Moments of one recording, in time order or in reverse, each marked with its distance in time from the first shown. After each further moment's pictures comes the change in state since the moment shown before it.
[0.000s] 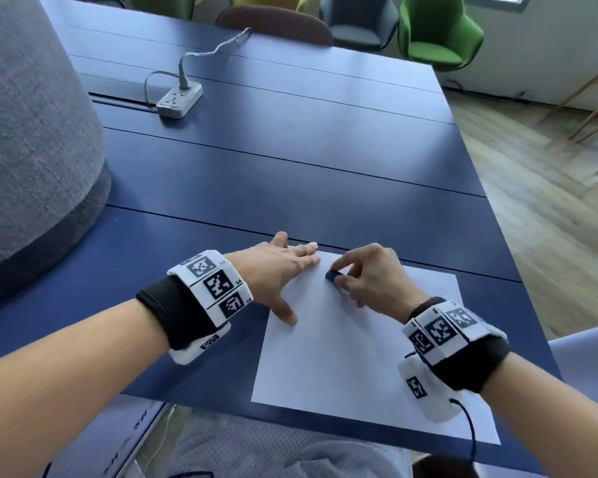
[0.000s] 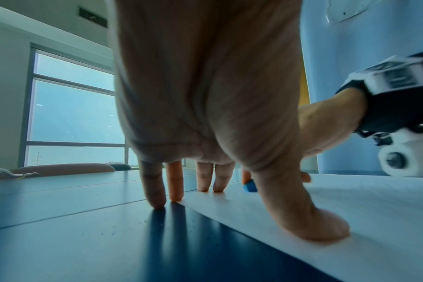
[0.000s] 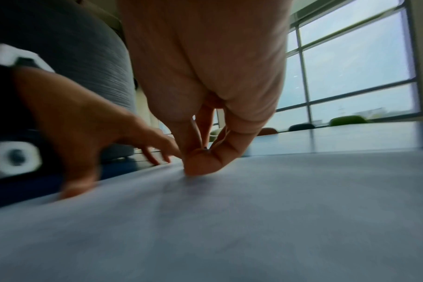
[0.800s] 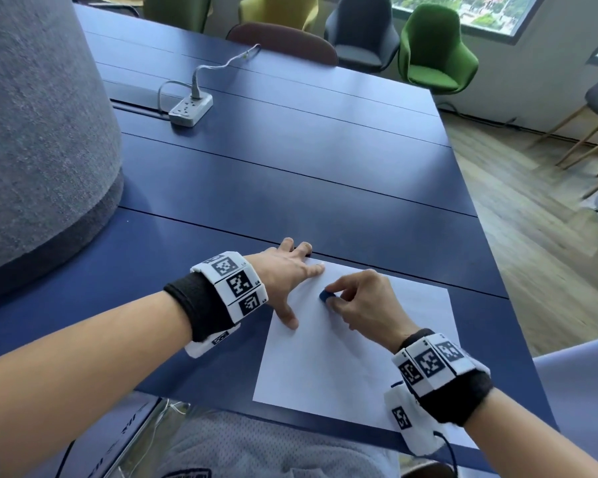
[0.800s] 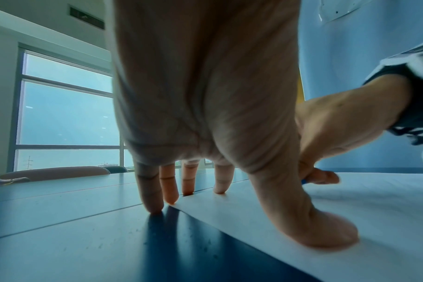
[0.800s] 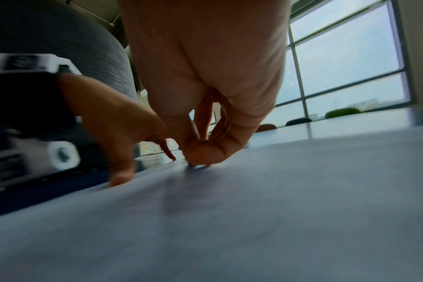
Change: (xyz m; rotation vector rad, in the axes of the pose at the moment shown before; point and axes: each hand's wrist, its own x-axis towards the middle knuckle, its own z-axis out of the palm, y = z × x) left_hand 0.004 0.005 -0.003 0.075 0.017 -0.016; right_hand -0.020 -0.002 0.018 0.012 0.088 -0.032
